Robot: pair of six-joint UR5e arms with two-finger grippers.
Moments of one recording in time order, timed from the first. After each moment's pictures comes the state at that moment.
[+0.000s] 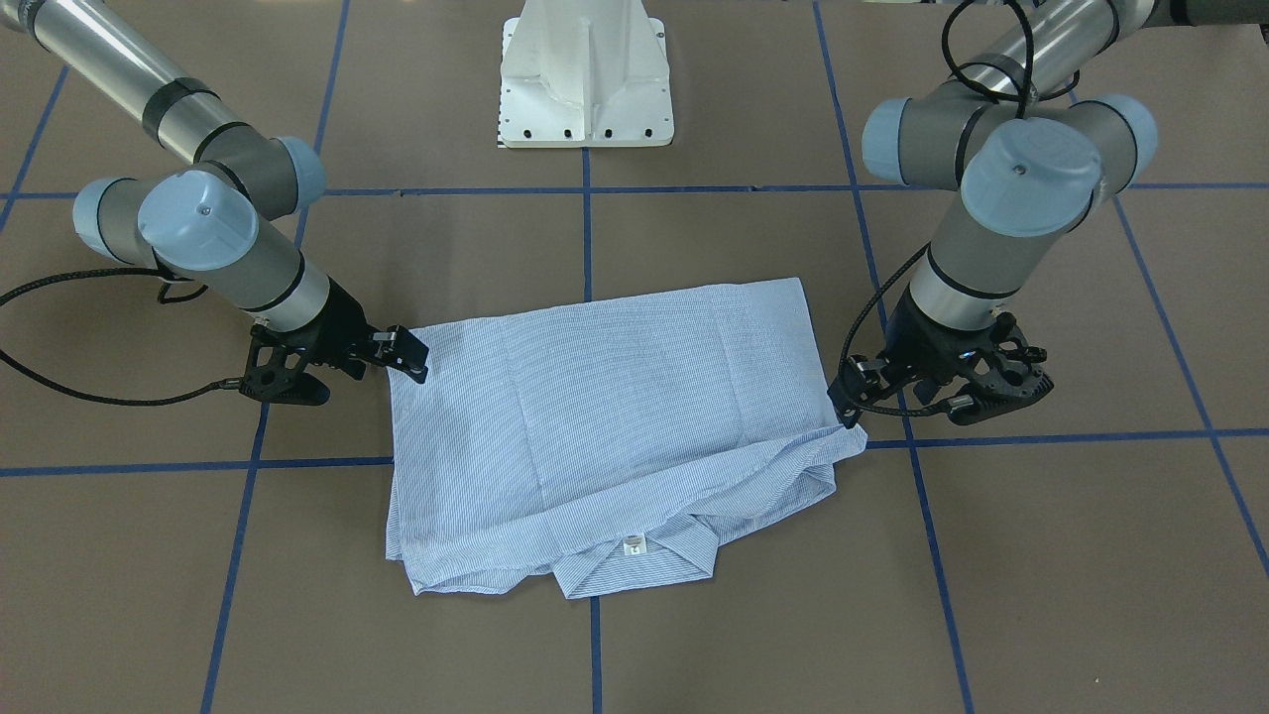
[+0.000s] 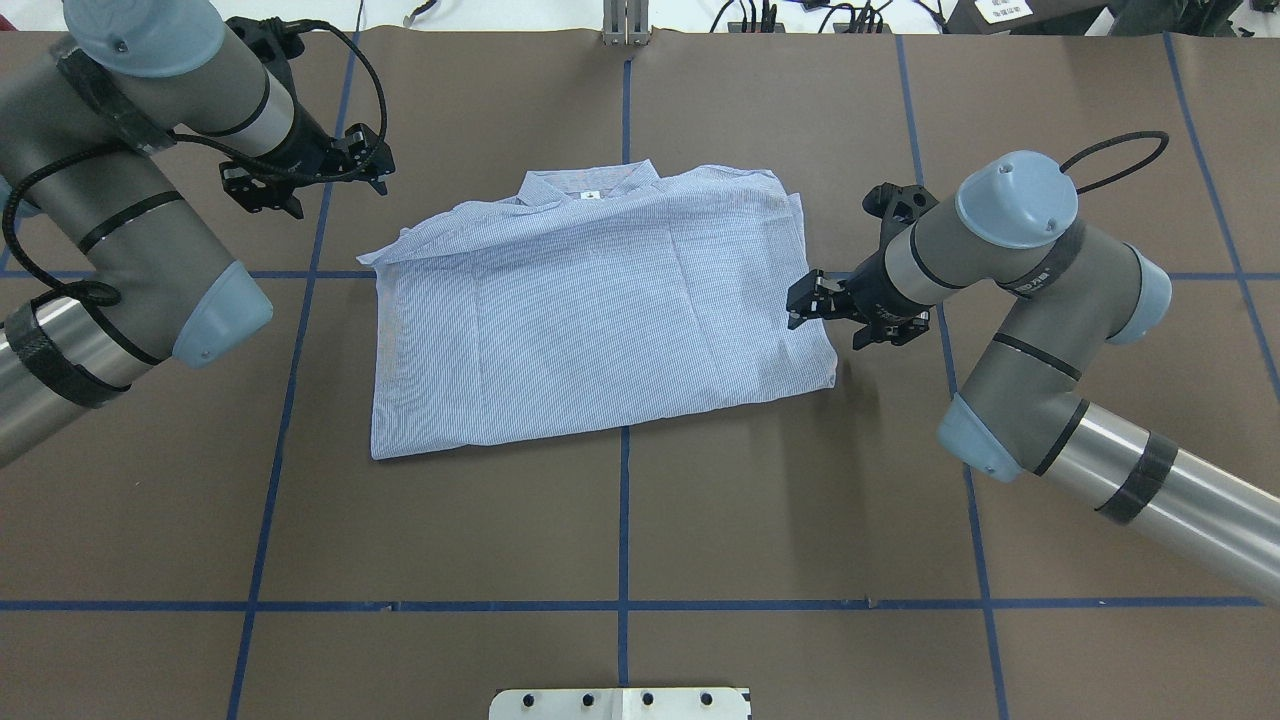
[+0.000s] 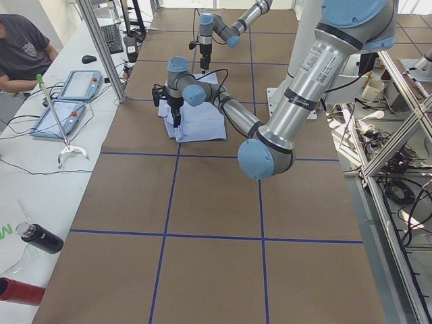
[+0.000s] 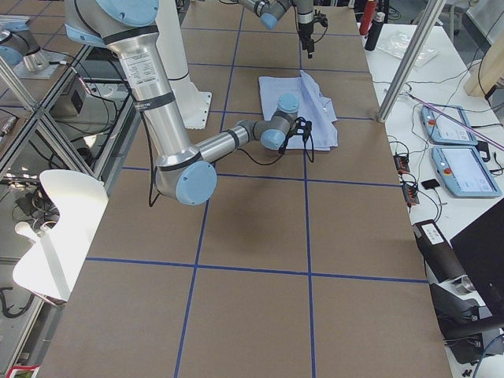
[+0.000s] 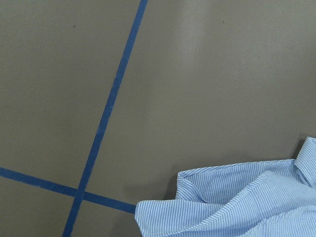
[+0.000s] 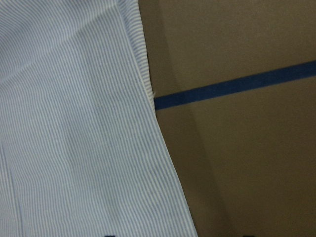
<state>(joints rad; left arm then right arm) -0.90 -2.11 -1.63 -1.71 -2.01 -1.21 0.74 -1.17 1.53 -1.00 2.14 1.36</state>
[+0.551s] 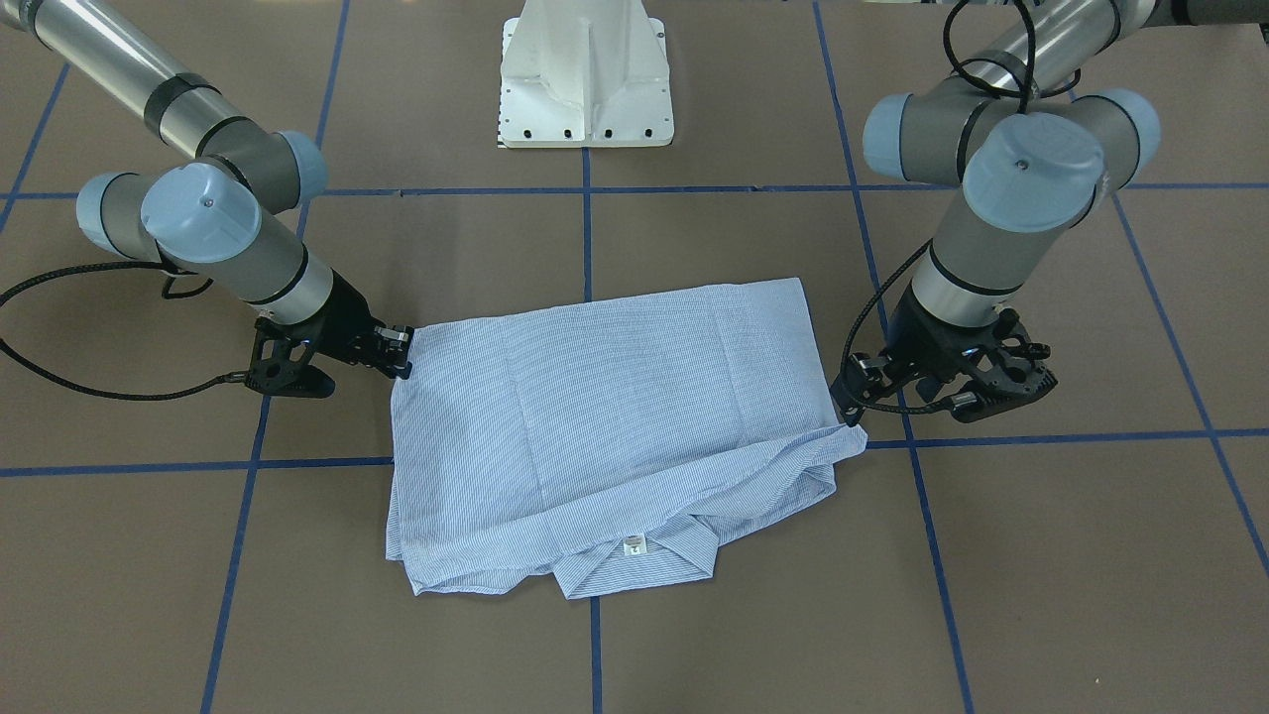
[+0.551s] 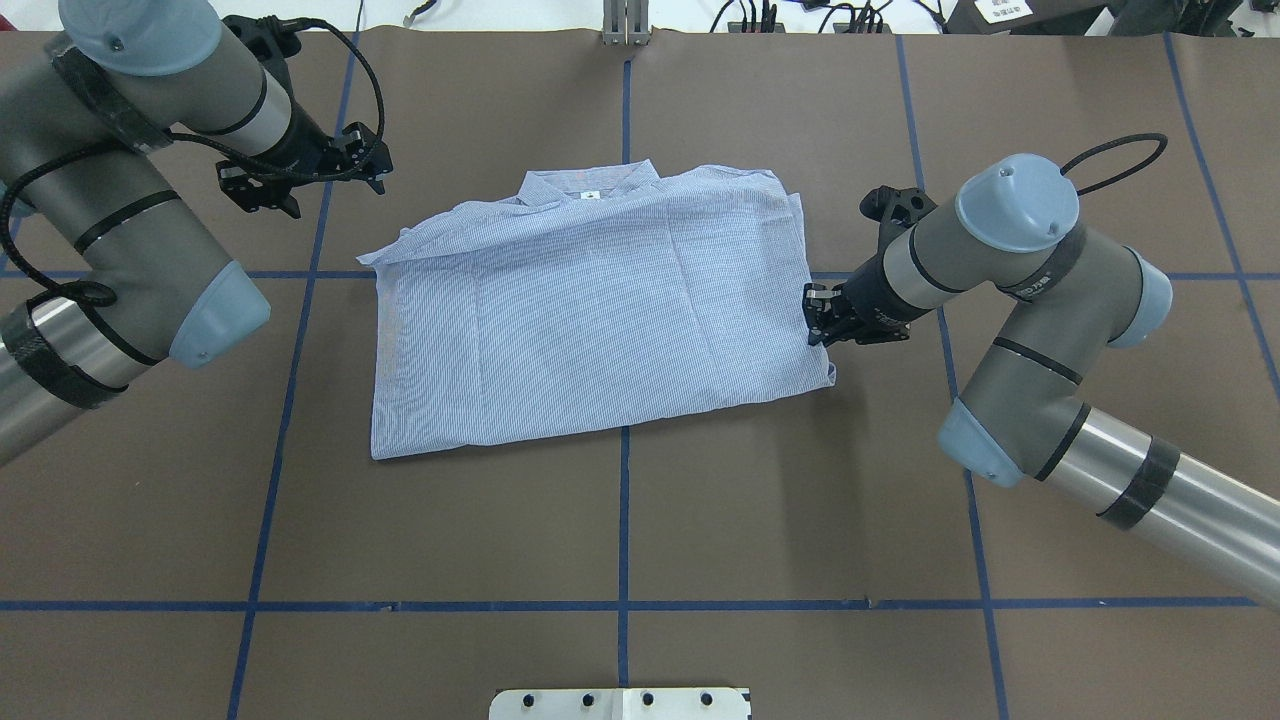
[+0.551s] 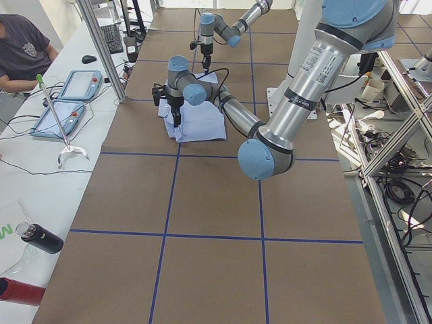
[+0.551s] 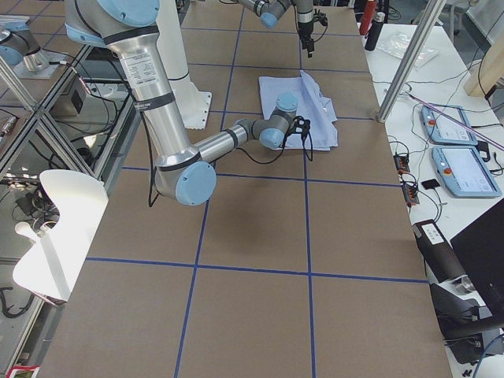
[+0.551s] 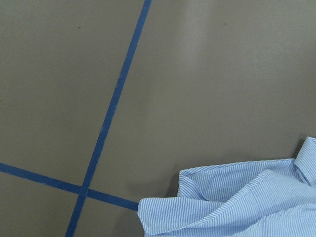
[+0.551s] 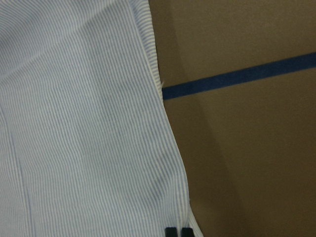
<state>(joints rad) -0.91 -2.11 -1.63 -1.70 -2.01 -1.22 0.73 -1.17 1.54 -1.00 2.15 1.36</state>
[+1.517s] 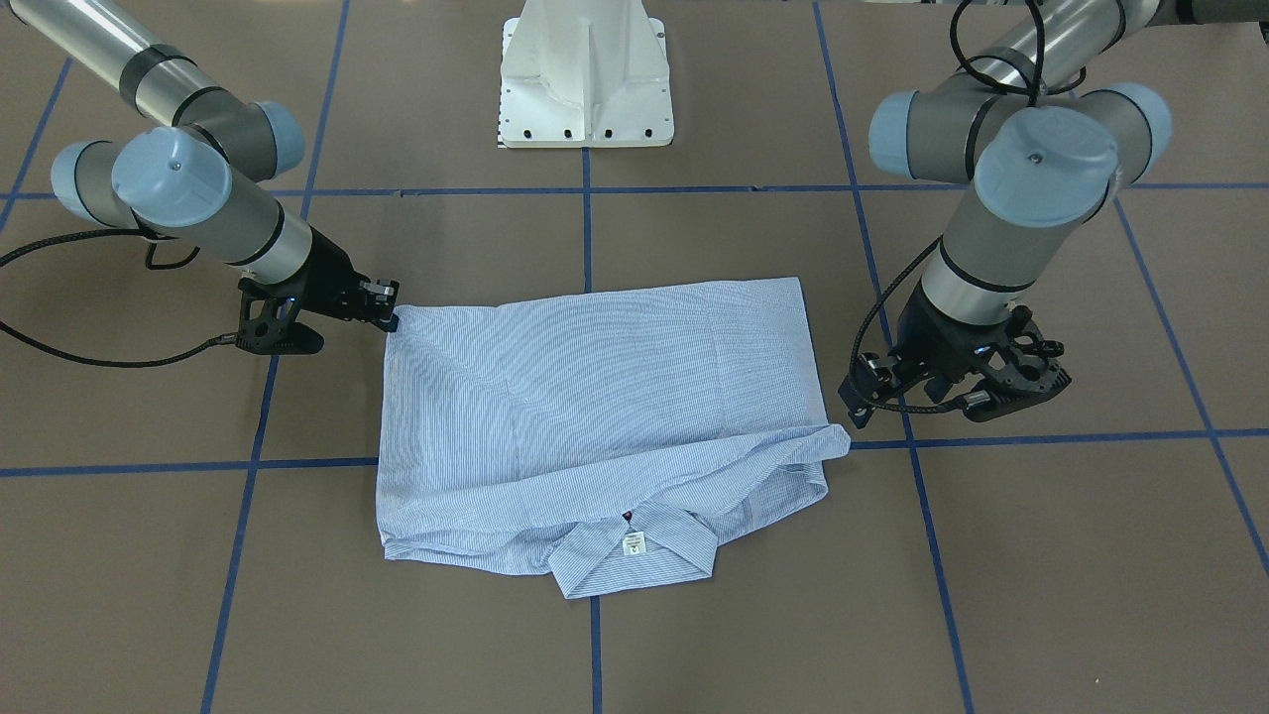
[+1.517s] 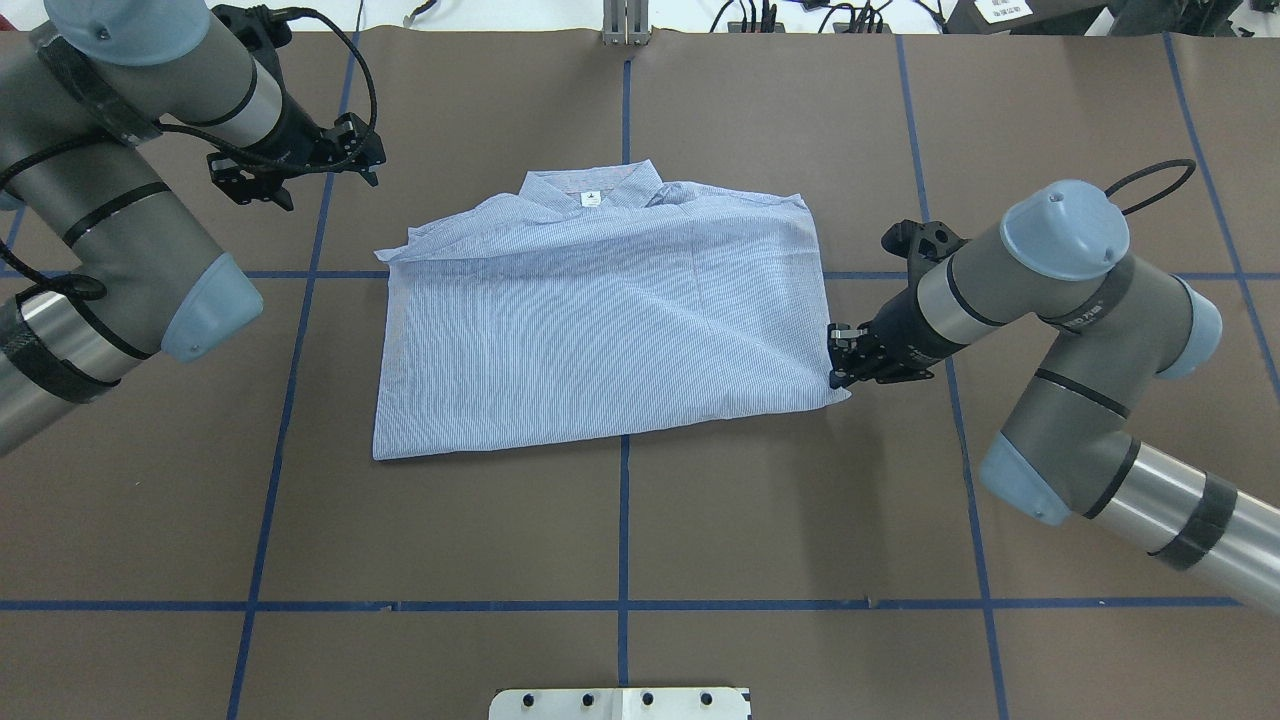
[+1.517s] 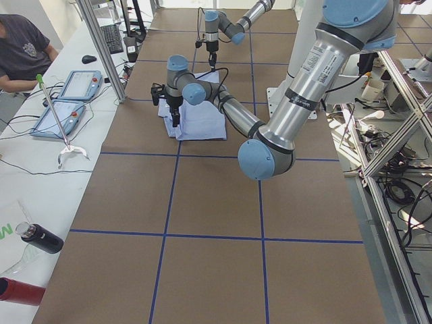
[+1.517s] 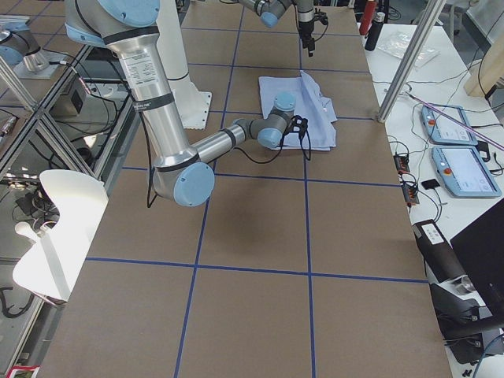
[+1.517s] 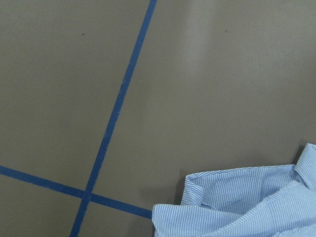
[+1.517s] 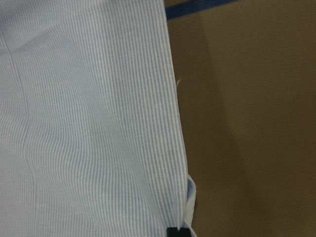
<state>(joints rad) -0.92 -2.11 -1.65 -1.69 -2.01 -1.21 0.71 -1.30 1.68 -0.99 2.24 1.35</state>
